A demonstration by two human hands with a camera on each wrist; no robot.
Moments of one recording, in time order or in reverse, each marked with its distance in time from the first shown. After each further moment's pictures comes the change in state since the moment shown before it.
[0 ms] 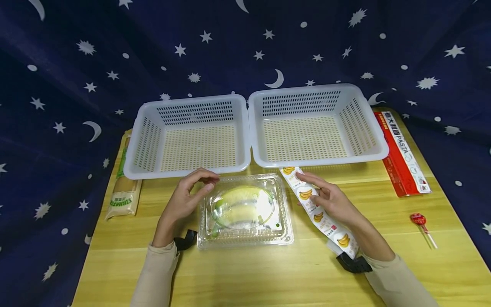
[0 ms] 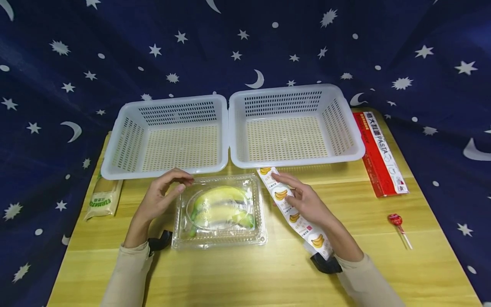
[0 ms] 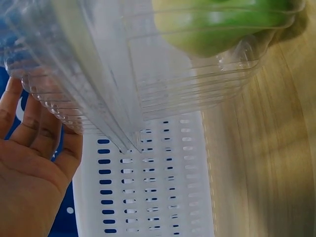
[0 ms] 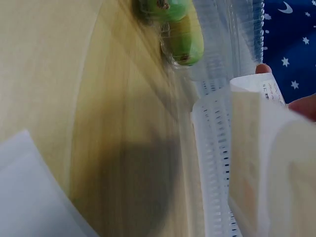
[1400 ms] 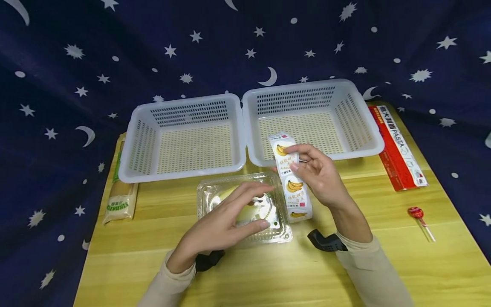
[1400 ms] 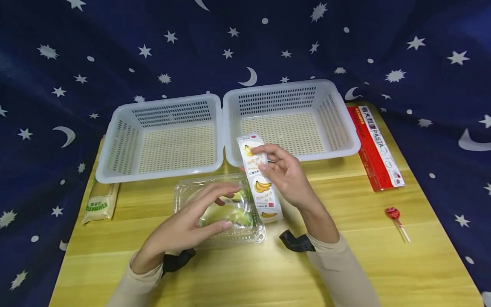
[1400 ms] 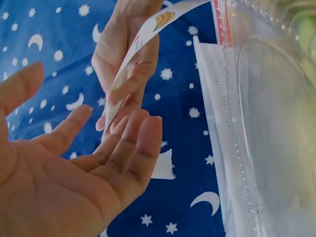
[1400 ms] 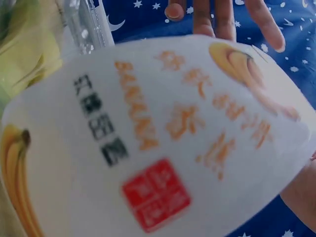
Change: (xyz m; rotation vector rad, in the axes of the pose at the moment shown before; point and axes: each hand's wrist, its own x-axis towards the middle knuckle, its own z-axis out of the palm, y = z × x) left_hand 0.028 0.110 0.077 0.151 -0.350 -0.054; right_hand 0.048 -0.076 0.018 0.373 0.094 -0.186
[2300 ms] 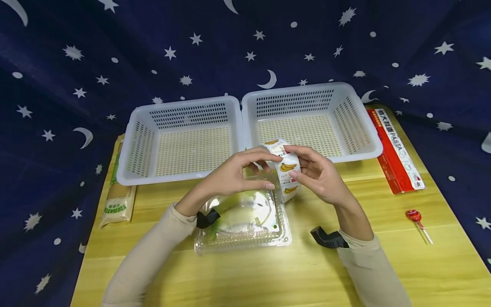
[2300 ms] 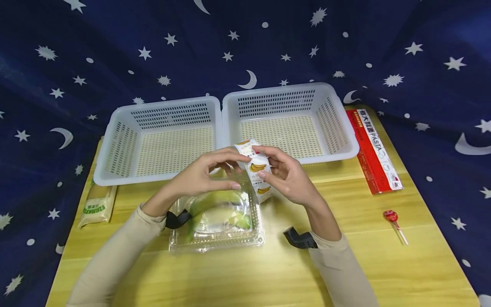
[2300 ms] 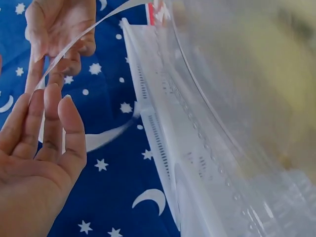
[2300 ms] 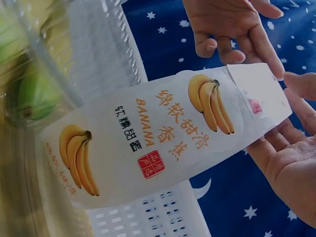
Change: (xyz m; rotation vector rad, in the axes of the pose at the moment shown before) left_hand 0.079 -0.038 -0.037 -0.185 -0.050 0.135; right_hand 0.004 0.007 -0.017 -0.201 -0.064 -0.085
